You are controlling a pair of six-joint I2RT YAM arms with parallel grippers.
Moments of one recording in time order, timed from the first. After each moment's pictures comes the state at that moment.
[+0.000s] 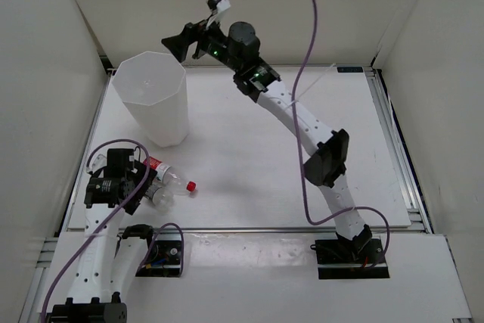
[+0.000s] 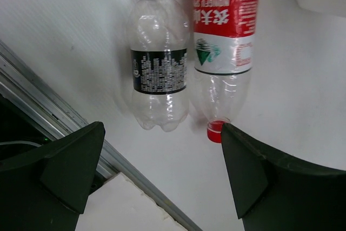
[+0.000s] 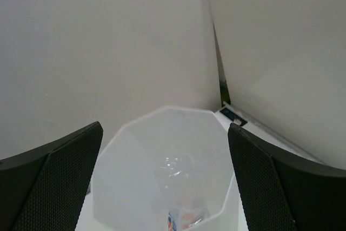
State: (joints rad) left arm 0.01 0.70 0.79 -1.15 -0.22 -1.01; right arm 0.80 2.30 2.50 0.04 -0.23 0.33
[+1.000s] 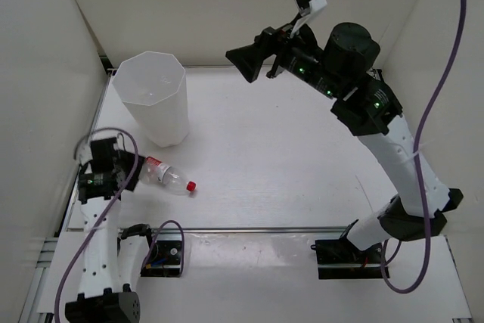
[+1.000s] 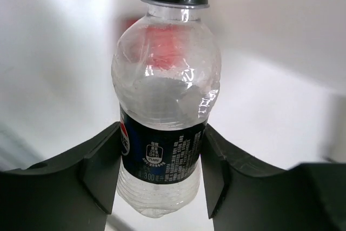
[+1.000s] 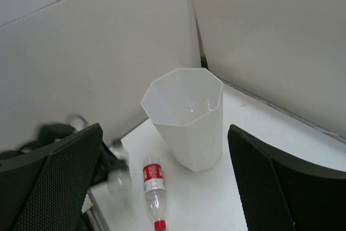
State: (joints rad) left arm 0.18 0.75 0.72 -0.95 -0.08 -1.05; right arm 0.84 1.51 2.14 -0.49 -0.09 0.26
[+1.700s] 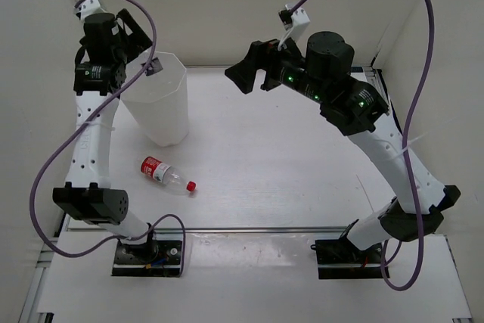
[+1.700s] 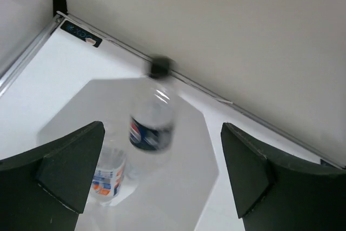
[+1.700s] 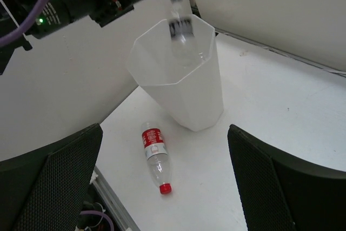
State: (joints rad) left arm -0.01 1.55 1.94 -0.63 -0.23 -0.50; right arm 0.83 1.48 2.00 -0.59 -0.06 0.34
